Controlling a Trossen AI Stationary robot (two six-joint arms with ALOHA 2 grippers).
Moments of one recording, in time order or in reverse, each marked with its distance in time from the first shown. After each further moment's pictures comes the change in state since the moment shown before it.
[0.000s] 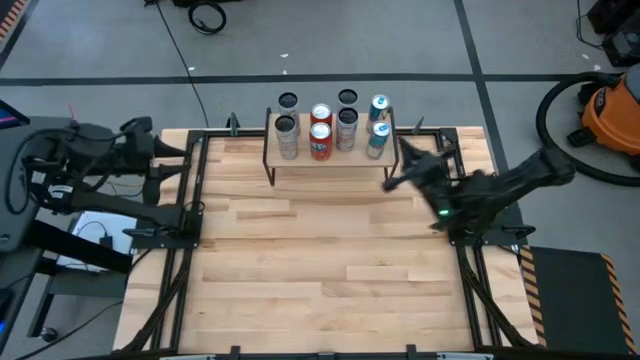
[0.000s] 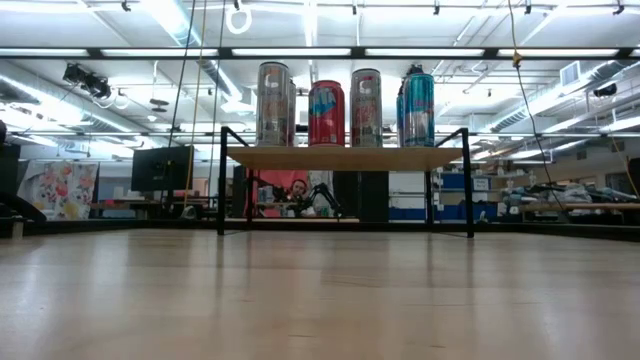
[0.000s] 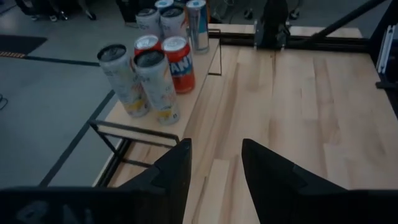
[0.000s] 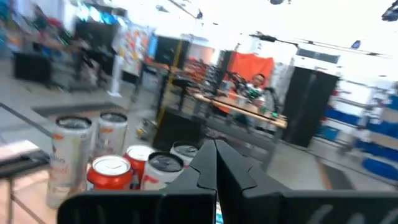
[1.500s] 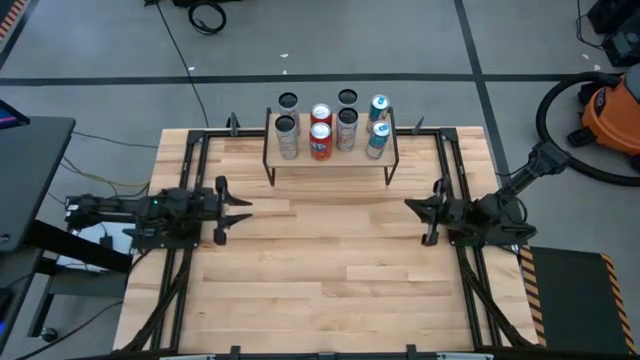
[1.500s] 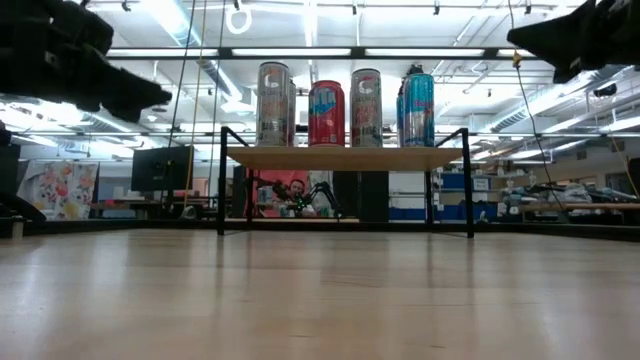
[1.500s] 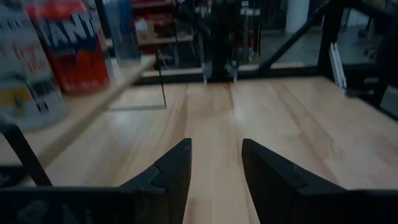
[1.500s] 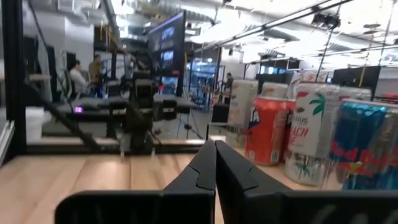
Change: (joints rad) left arm 0.000 -0.601 -1.478 1.316 0.212 0.143; right arm 0.271 -0.746 -0.828 -0.435 -0.513 0.705
